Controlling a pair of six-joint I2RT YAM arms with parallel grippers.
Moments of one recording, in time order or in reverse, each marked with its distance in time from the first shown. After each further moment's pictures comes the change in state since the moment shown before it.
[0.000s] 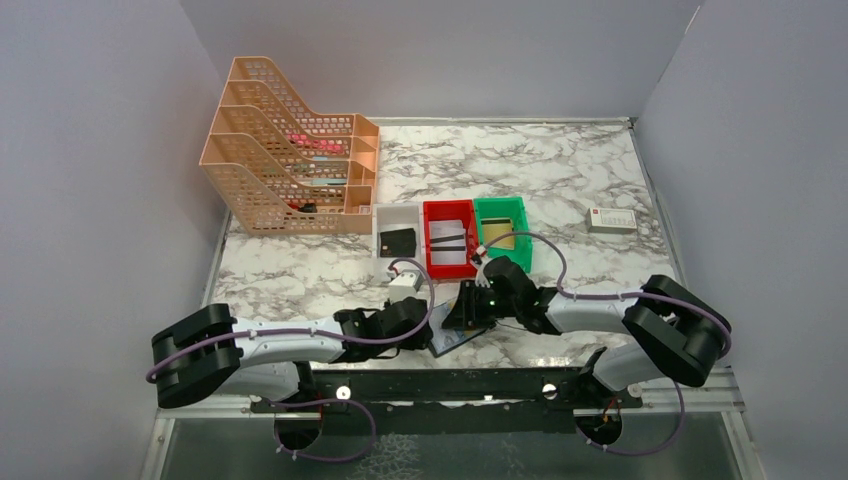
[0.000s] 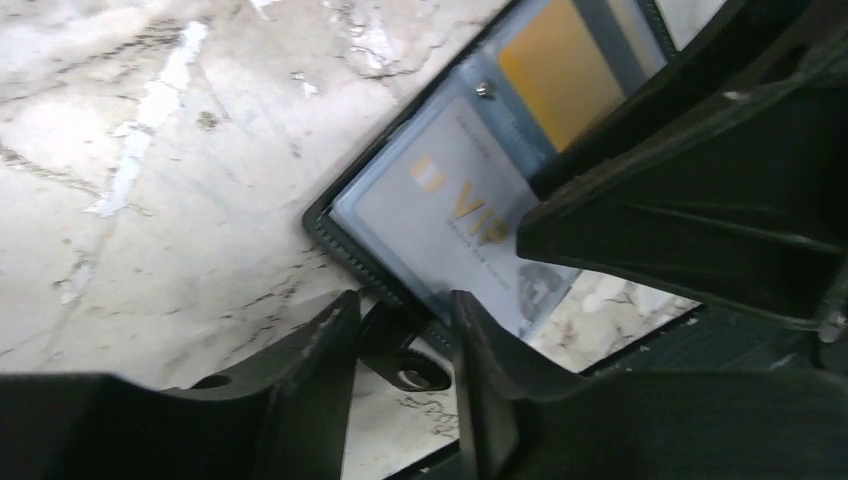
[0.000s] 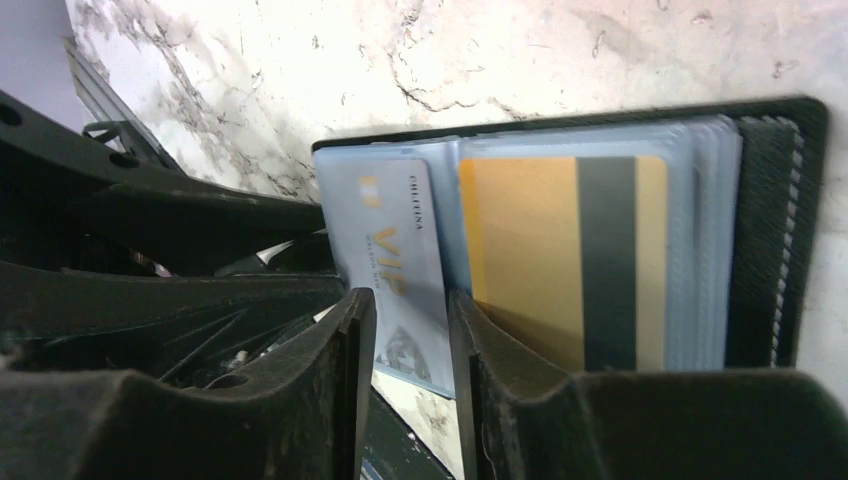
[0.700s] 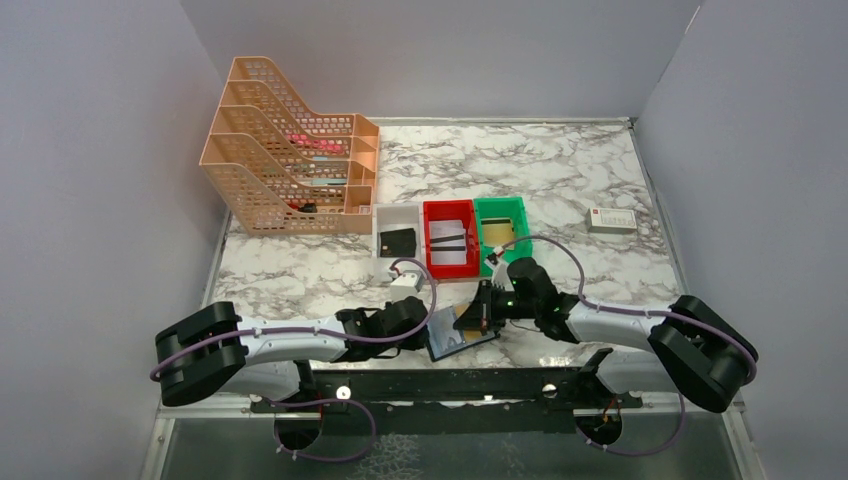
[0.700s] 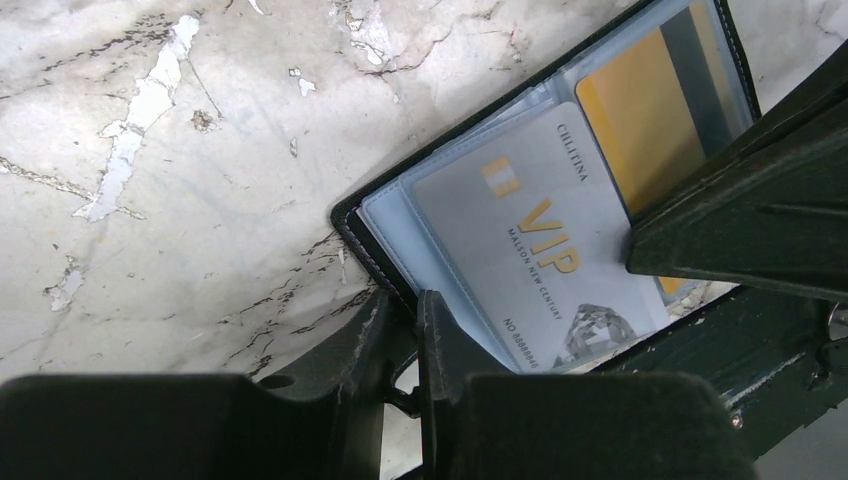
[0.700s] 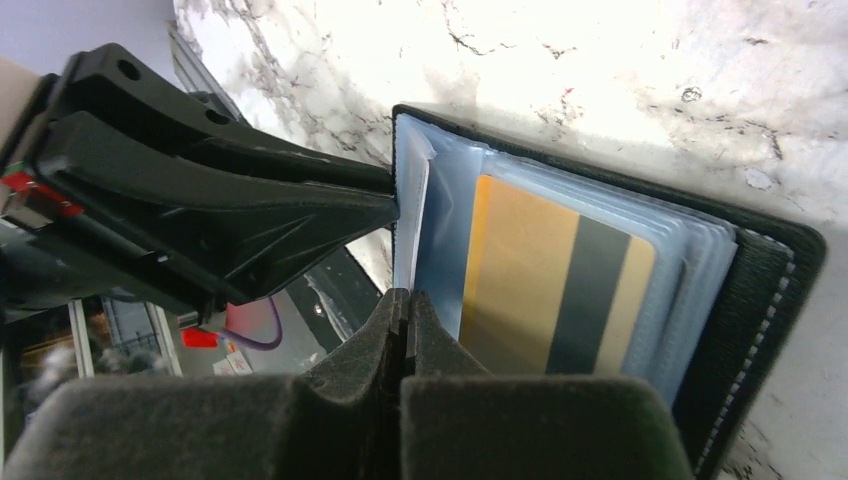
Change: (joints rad) left arm 0.004 0.033 -0.003 0.029 0.024 0.000; right arm -0.092 -0.143 -0.123 0.094 -0.165 0.073
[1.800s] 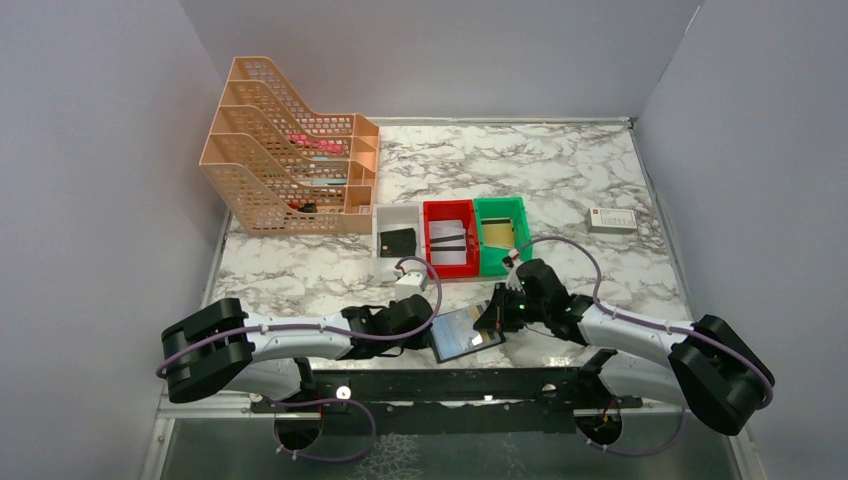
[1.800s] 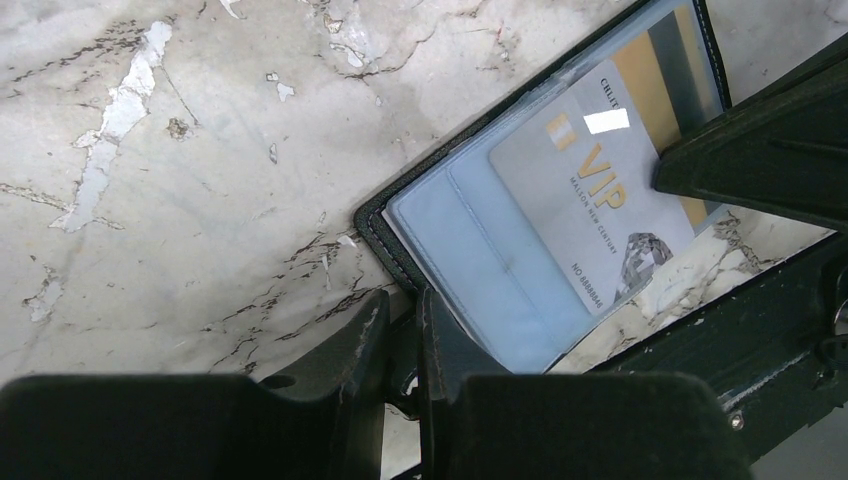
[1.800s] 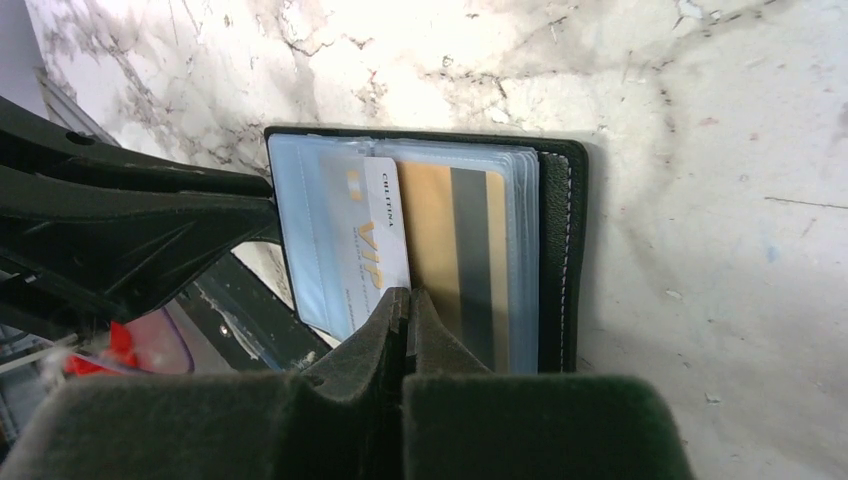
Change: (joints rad) left arm 0.000 0.039 0.040 -0.022 0.002 0.014; right arm -0.078 -0.142 -0.017 -0.281 0.133 -0.143
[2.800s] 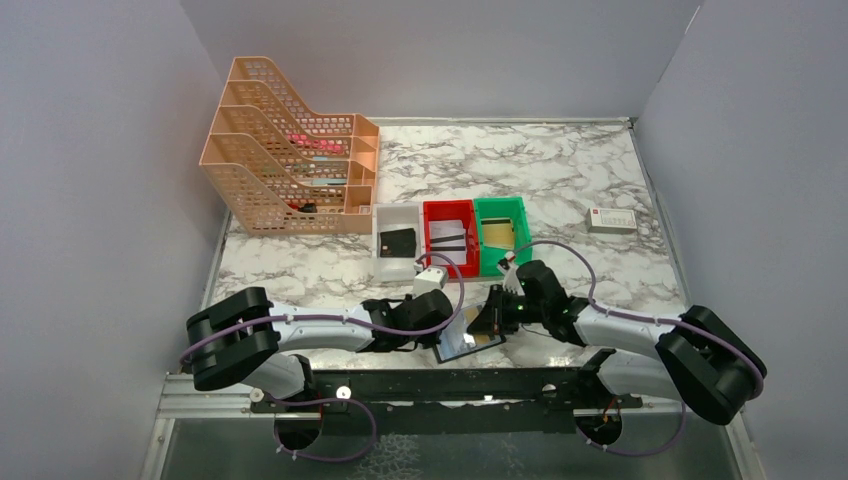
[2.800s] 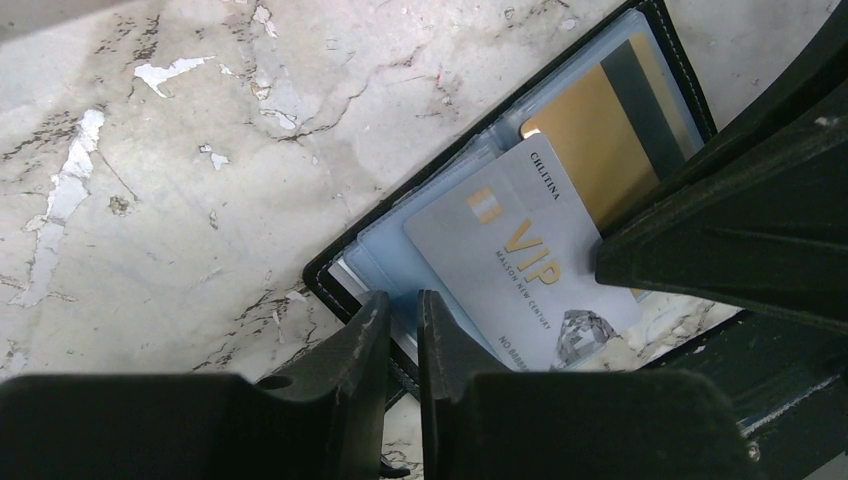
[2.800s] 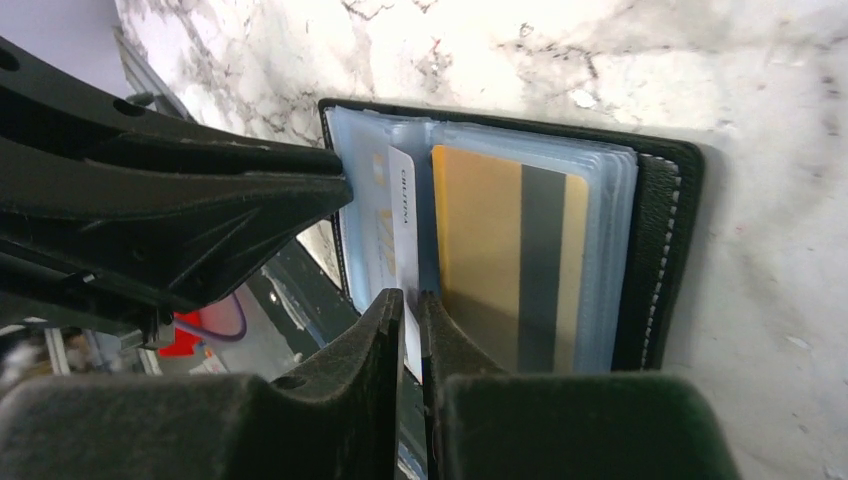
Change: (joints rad) left arm -0.020 0.142 0.136 -0.036 -0.009 0.065; right arm 0.000 0.069 -0.035 0.155 -0.138 0.061
